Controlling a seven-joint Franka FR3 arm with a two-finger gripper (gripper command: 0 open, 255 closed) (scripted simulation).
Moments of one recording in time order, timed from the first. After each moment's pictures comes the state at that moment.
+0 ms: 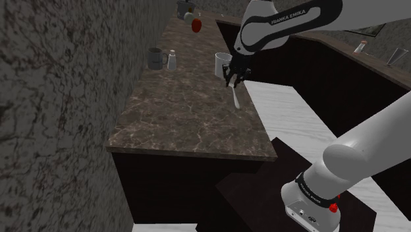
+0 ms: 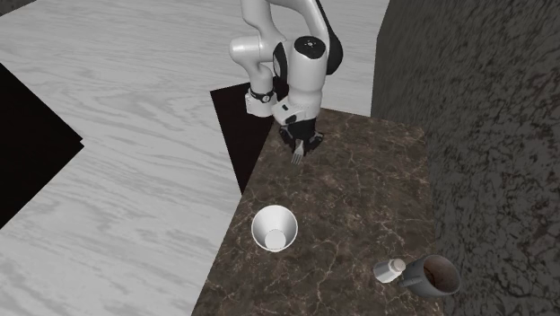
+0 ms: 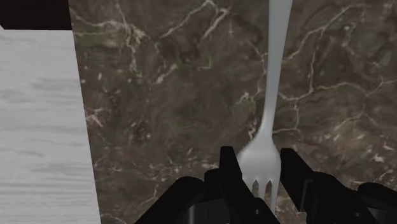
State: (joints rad) arm -0.24 -0.13 0.18 -2.27 0.00 2.21 0.61
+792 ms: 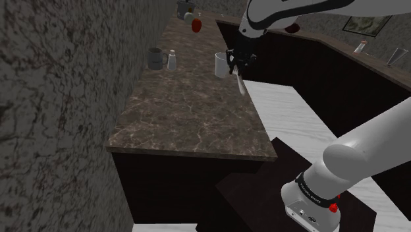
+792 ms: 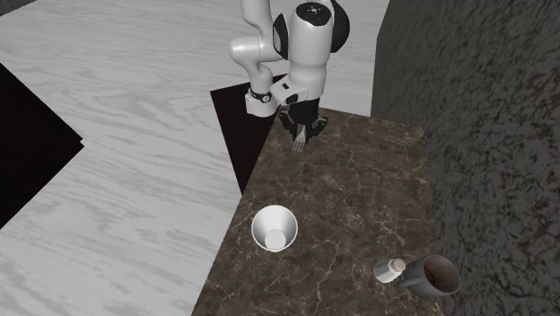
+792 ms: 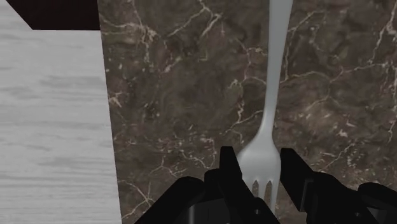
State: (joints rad) arm -0.24 -0.18 0.17 -2.16 0.01 2.04 0.59
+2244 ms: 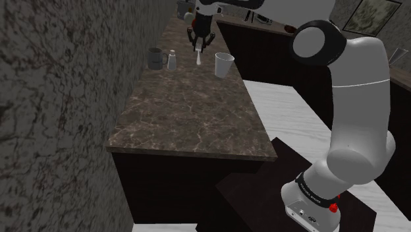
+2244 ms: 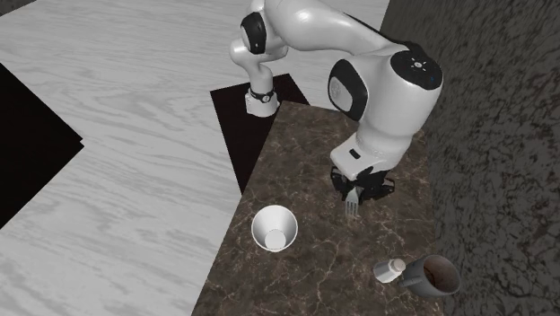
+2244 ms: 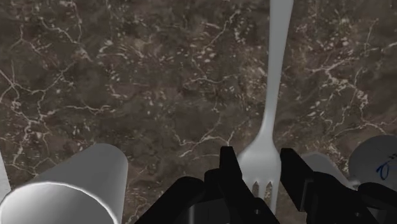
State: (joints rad) arm -0.10 0.66 0.20 -0.96 -0.15 1.67 0.72
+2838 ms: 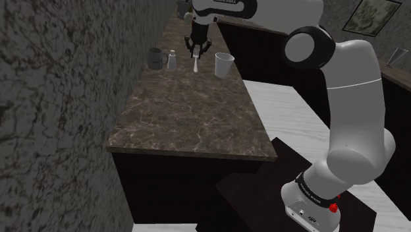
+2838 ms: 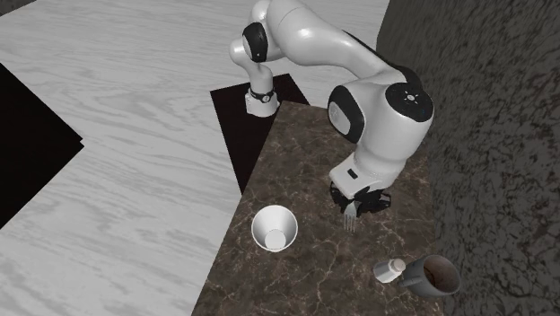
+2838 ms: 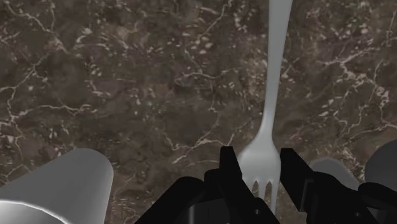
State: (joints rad) arm -0.10 0.73 0.20 -0.95 -0.16 1.73 0.73
